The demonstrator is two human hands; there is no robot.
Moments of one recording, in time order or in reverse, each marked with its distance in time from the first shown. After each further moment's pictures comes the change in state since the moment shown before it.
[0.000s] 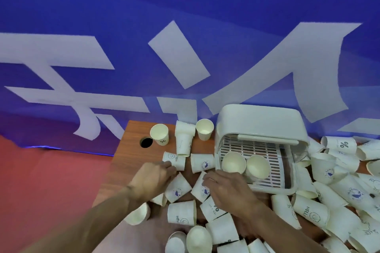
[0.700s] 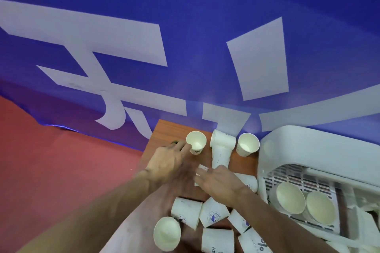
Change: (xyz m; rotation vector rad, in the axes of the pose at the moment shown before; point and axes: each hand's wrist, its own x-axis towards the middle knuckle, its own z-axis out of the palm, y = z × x) left_hand 0.020 -0.124 0.023 0.100 0.045 -0.239; right_hand 0.178 -0.038 0.044 -0.218 -0.424 -0.293
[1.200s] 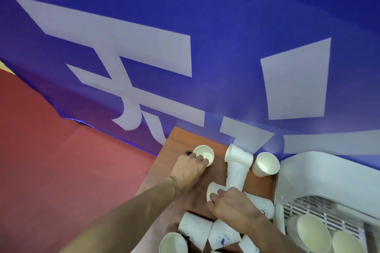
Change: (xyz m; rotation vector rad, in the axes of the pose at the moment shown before) left_hand 0.029 0.006 0.019 0.028 -0.059 0.010; right_hand 0.005 -0.002 0.005 -0.271 -0.281 -0.172
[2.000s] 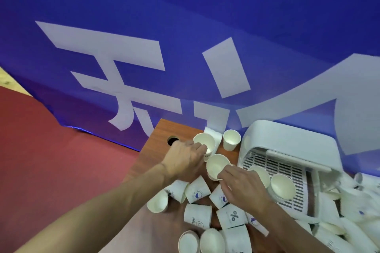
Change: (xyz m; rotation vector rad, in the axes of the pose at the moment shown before) left_hand -0.070 0.104 -0.094 -0.098 0.341 0.104; right_hand -0.161 -0.043 0.018 0.432 0.728 0.526
